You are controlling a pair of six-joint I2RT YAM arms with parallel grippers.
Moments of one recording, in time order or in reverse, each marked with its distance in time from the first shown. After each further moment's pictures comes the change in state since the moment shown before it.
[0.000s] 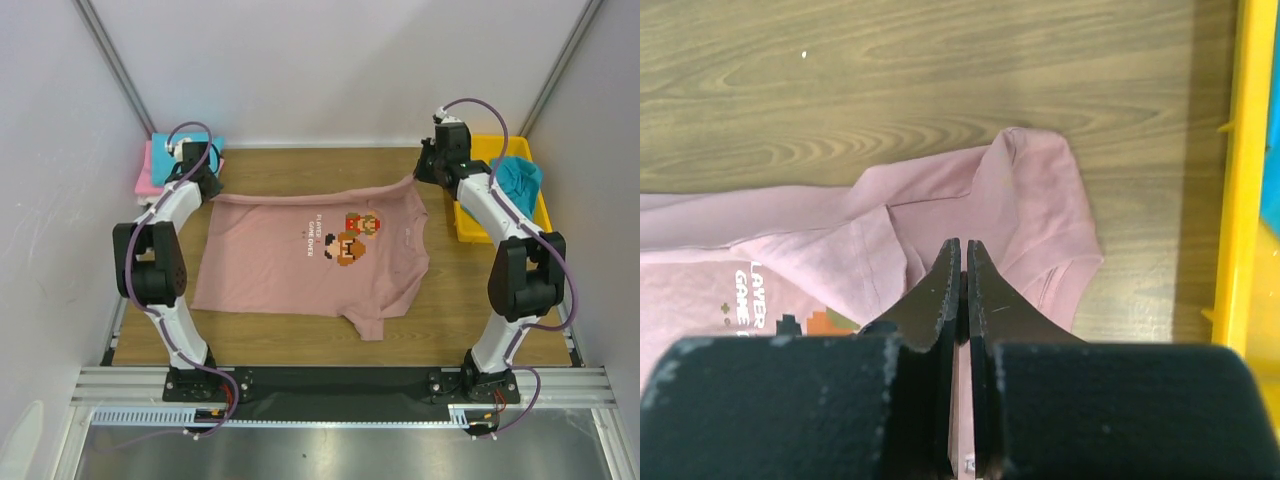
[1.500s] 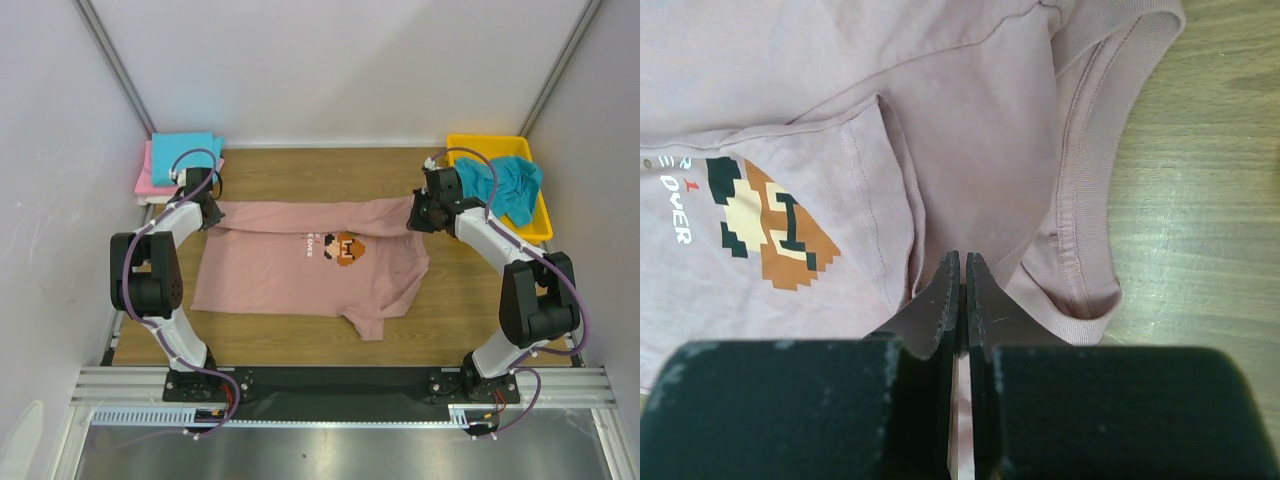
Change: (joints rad) left arm 0.000 -0.104 -0.267 0.019 -0.029 0.019; right arm 0.062 -0.184 -0.387 -0.047 -0.082 0.049
